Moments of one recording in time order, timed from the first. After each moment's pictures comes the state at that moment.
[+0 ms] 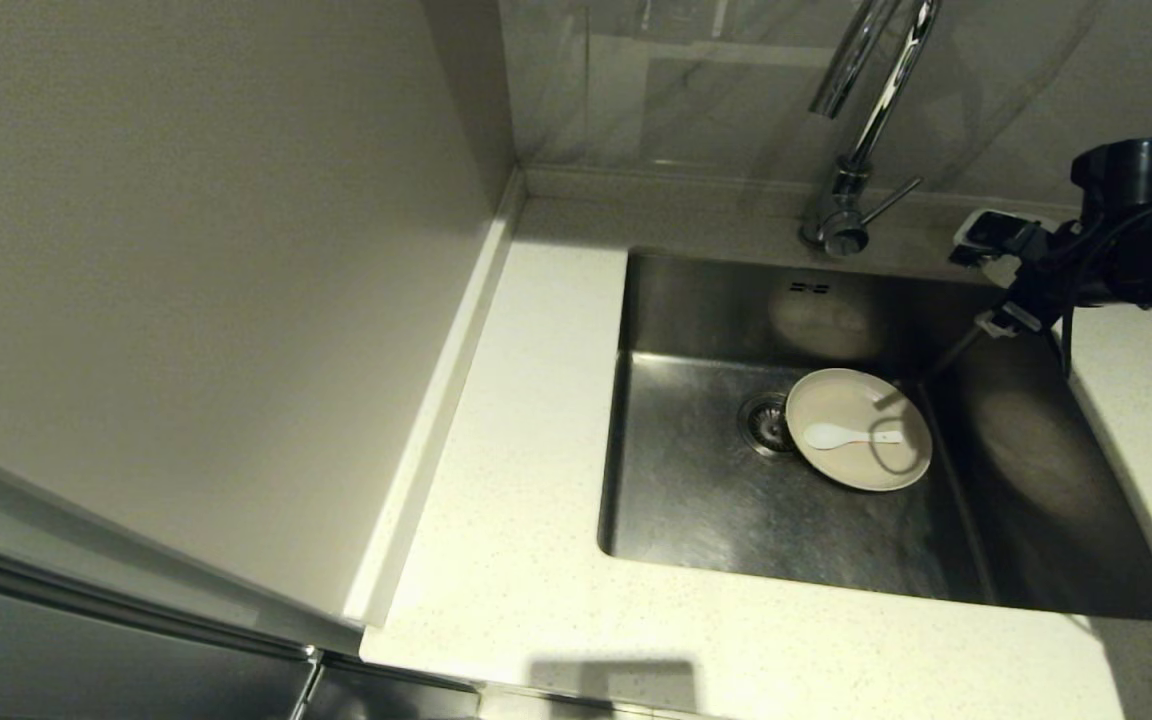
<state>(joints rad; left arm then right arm) 0.00 0.00 0.00 0.00 0.02 -0.02 -0.19 2.17 -2.00 0.23 -0.18 -1.02</state>
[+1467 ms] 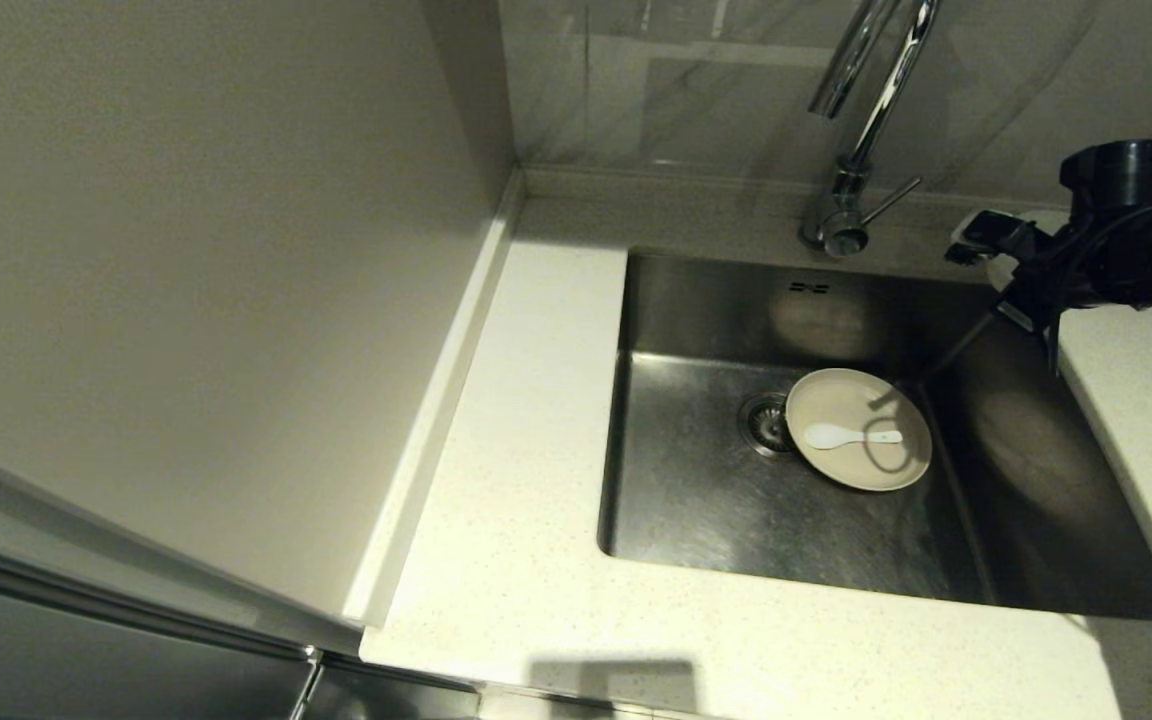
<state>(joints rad) 0.00 0.00 0.00 0.00 0.02 -0.02 -0.17 2.17 -2.00 0.23 -0.25 -0.96</state>
